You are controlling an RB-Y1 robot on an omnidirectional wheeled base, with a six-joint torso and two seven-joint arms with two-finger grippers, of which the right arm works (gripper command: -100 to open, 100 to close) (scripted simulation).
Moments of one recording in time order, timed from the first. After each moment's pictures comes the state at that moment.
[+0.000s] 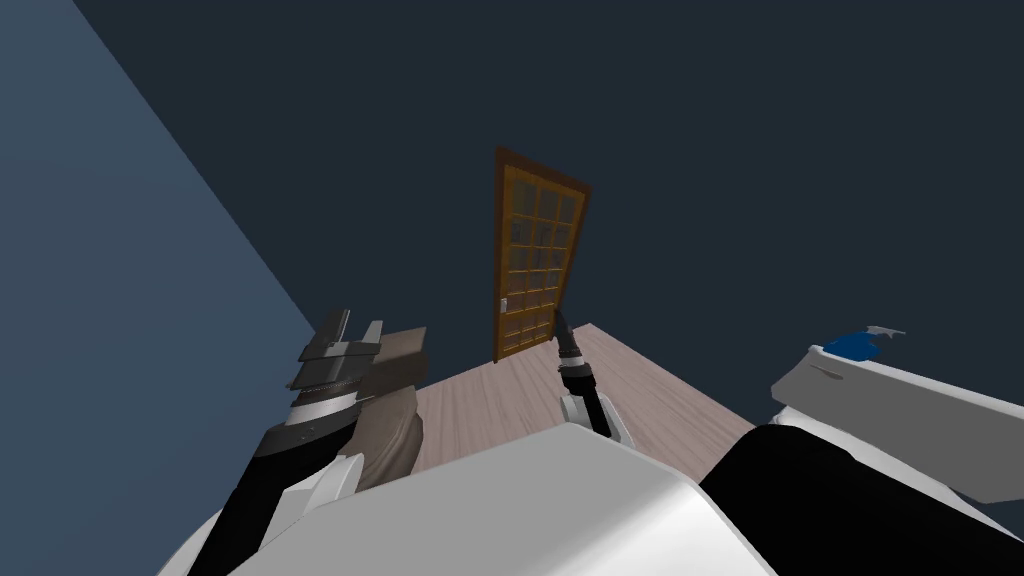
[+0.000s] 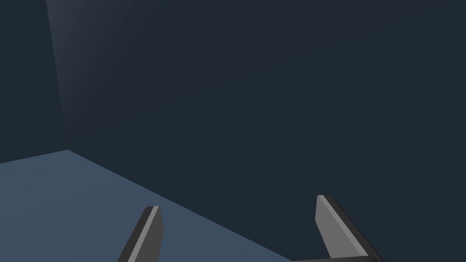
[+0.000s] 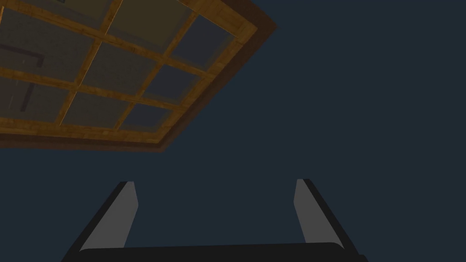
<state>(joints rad) 0.39 -0.04 -0.07 -2.05 0.14 -0.55 0.26</state>
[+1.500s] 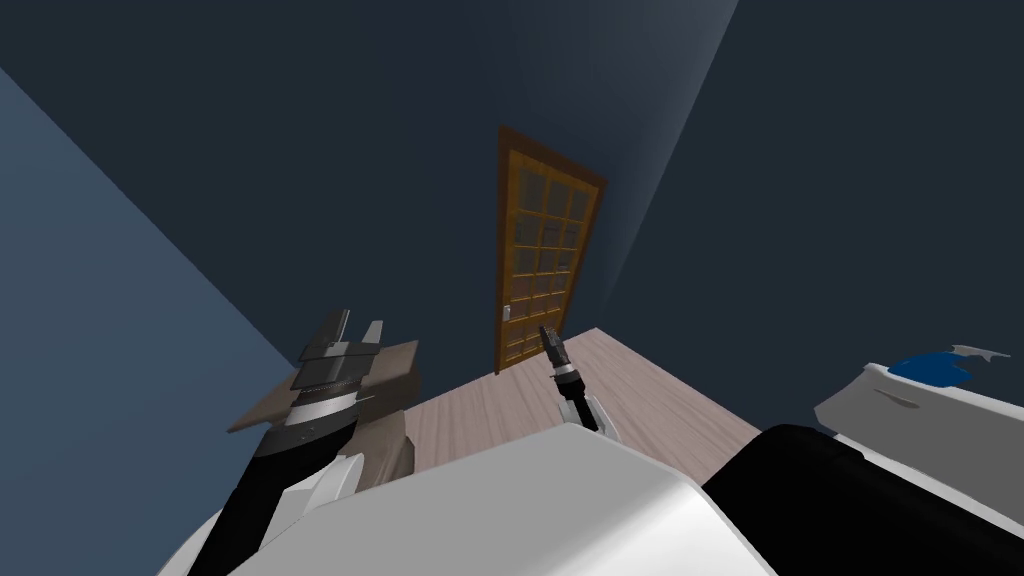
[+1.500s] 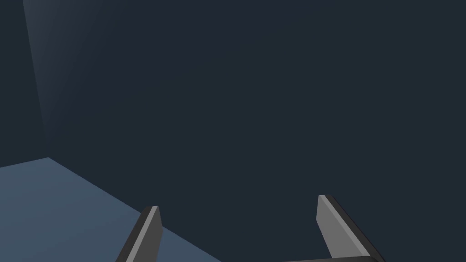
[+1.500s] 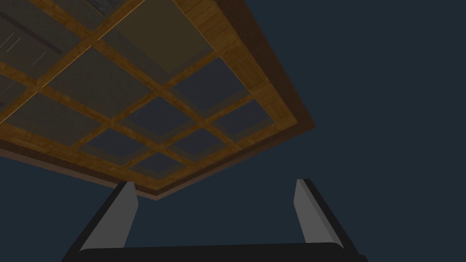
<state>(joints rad) 0.28 -0.09 -0.10 -1.68 0.24 -0.66 0.49</state>
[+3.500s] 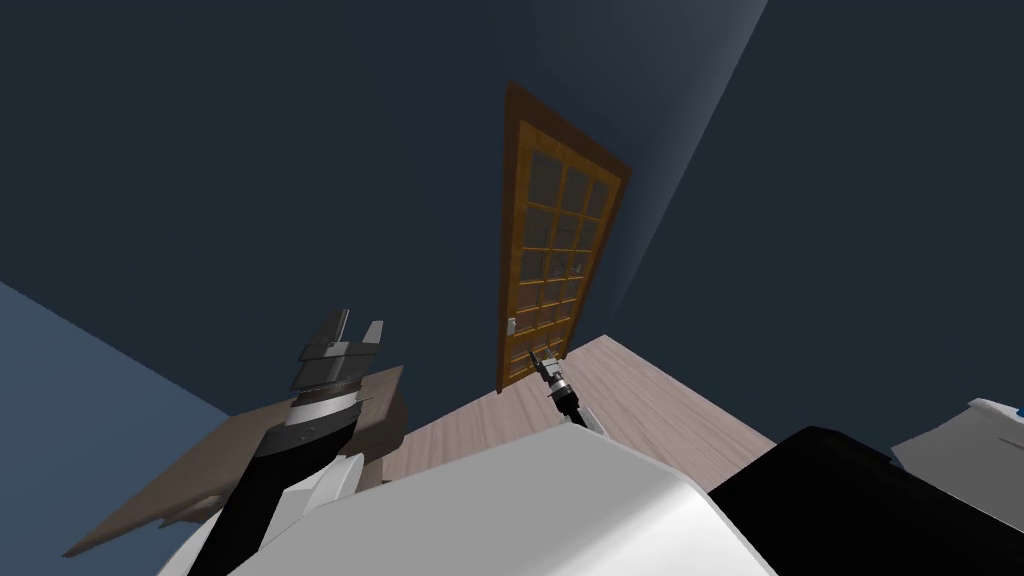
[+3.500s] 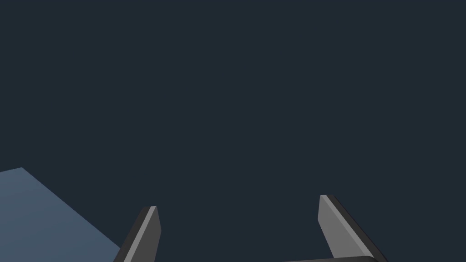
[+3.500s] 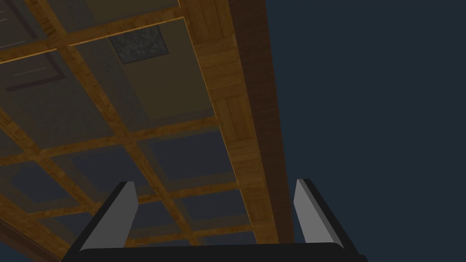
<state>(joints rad) 0.12 -0.13 -0.15 -1.14 0.39 -0.83 0.83</state>
